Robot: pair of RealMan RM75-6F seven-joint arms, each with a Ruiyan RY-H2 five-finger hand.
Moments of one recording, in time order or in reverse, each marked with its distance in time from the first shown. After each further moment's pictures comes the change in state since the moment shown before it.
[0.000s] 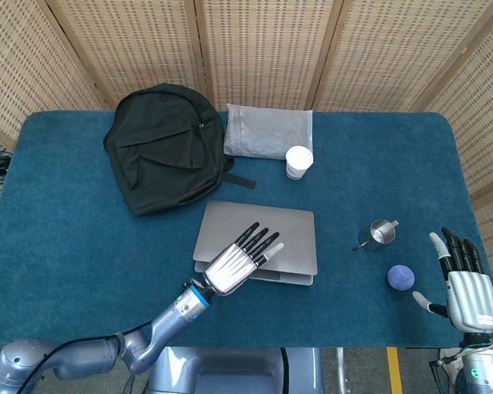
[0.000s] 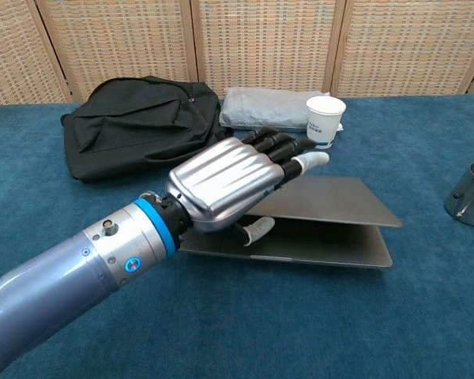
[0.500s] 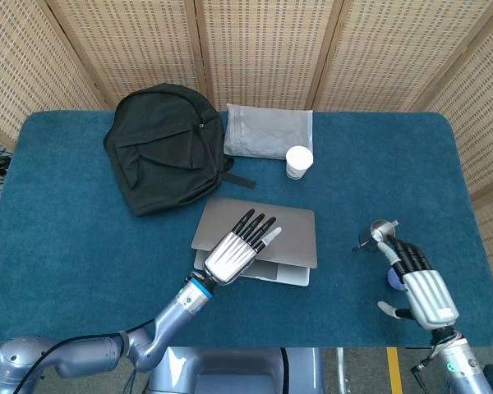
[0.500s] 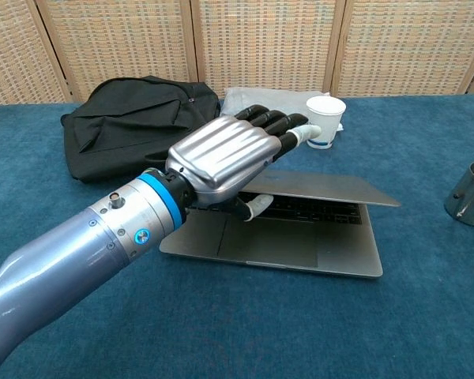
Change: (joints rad) left arm -0.018 0.019 -0.054 -0.068 -0.094 -0.011 0.080; right arm 0.113 0.004 -0.067 0.023 -0.152 -0.181 0.136
